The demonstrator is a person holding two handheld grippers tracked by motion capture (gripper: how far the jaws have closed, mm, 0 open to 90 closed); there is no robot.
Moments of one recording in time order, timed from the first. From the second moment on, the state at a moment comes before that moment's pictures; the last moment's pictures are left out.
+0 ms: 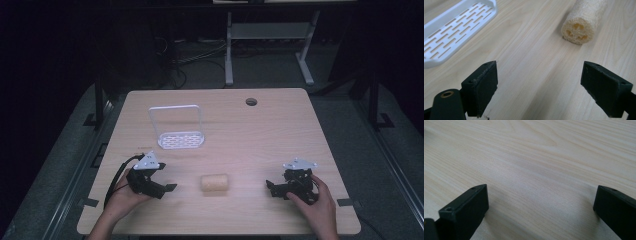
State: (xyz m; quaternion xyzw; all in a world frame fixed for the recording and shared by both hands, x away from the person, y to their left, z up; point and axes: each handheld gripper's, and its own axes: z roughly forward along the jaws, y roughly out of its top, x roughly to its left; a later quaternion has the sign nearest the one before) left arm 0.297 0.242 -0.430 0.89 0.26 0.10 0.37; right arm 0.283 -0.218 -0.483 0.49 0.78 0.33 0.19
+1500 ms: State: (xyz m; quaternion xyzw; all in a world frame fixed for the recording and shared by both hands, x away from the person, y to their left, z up) left arm 0.322 0.185 -0.411 0.91 0.17 0.06 0.38; right arm 0.283 -0.218 -0.483 0.49 0.78 0.33 0.19
